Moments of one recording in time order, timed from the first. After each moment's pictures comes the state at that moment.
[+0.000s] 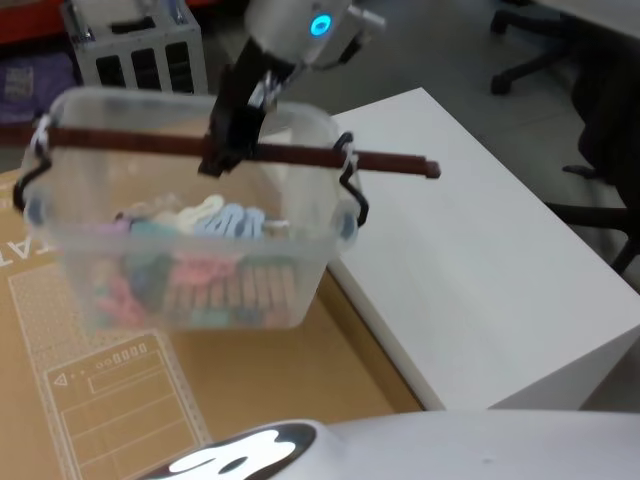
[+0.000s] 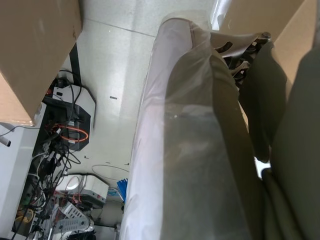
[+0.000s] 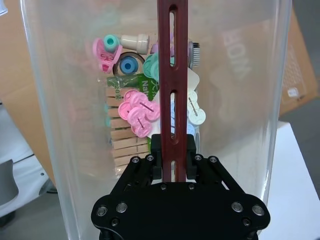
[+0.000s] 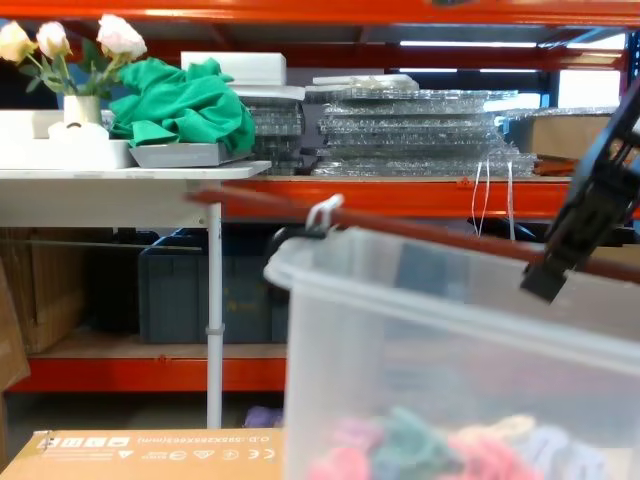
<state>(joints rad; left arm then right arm) -1.47 0.97 1.56 -0.90 0.05 0.15 -1.47 1.32 0.77 -1.23 -1.66 -0.20 -0.35 1.25</state>
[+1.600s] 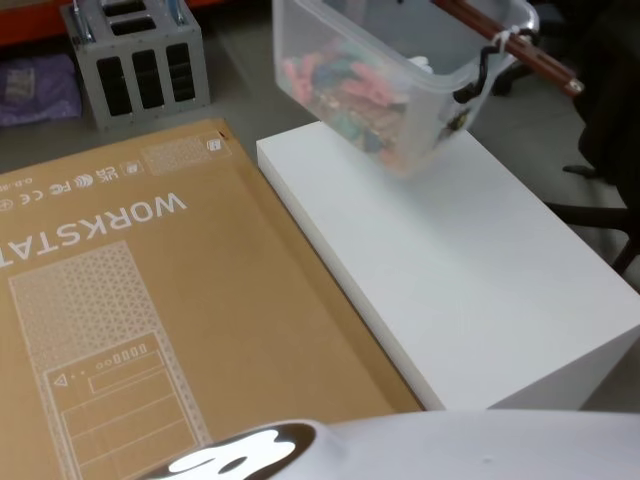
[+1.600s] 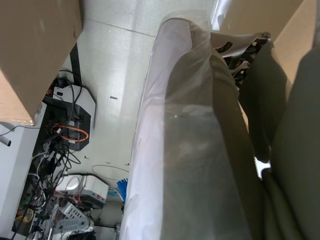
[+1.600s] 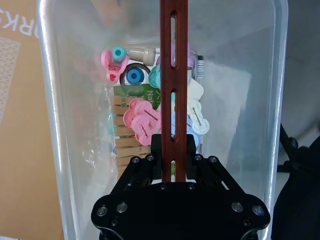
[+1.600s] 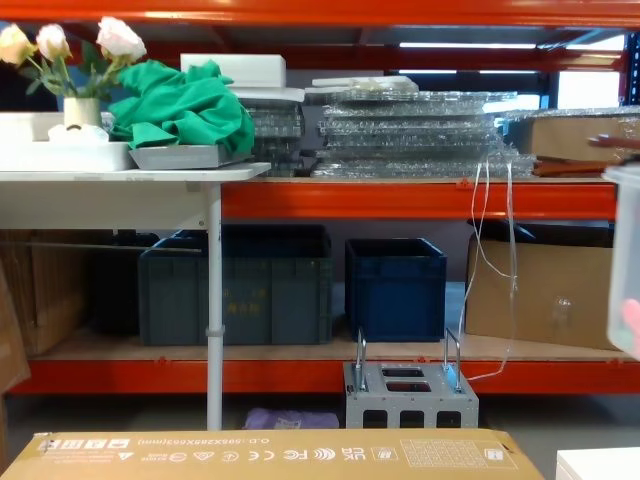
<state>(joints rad) -1.47 0.97 1.56 -0.90 0.05 0.15 -1.47 1.32 0.93 -1.06 -1.30 -0.28 -0.06 1.29</state>
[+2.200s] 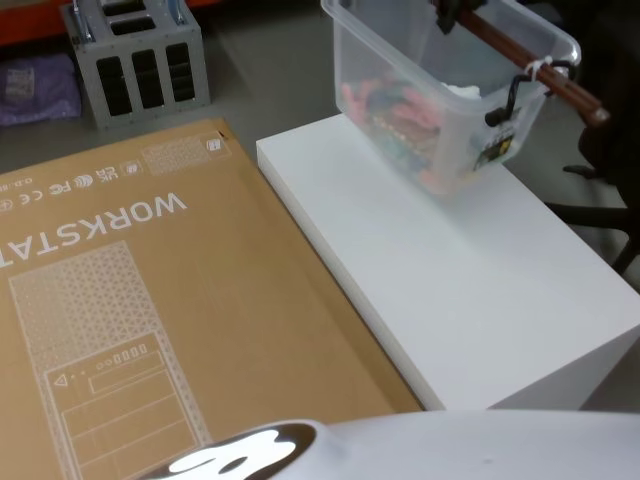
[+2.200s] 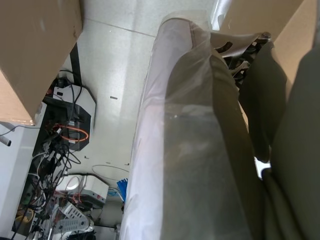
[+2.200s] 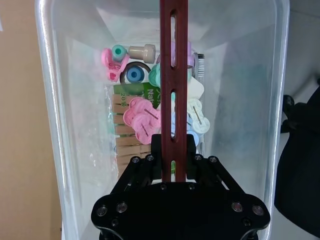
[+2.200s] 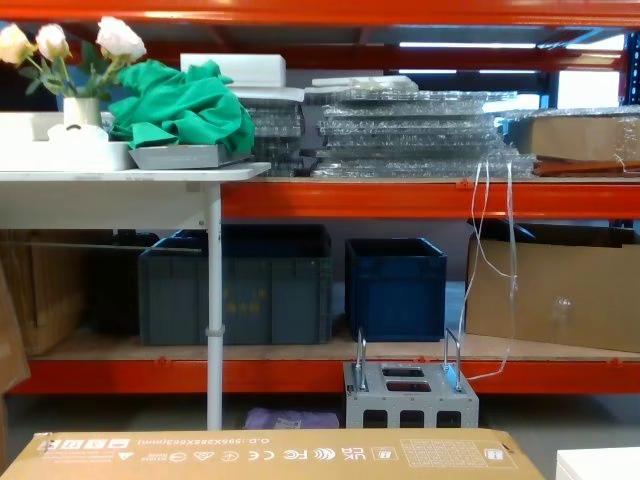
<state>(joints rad) -1.47 0.97 1.56 -0.90 0.05 0.15 -1.47 1.27 0.93 -1.06 -1.19 -0.35 0.00 1.31</state>
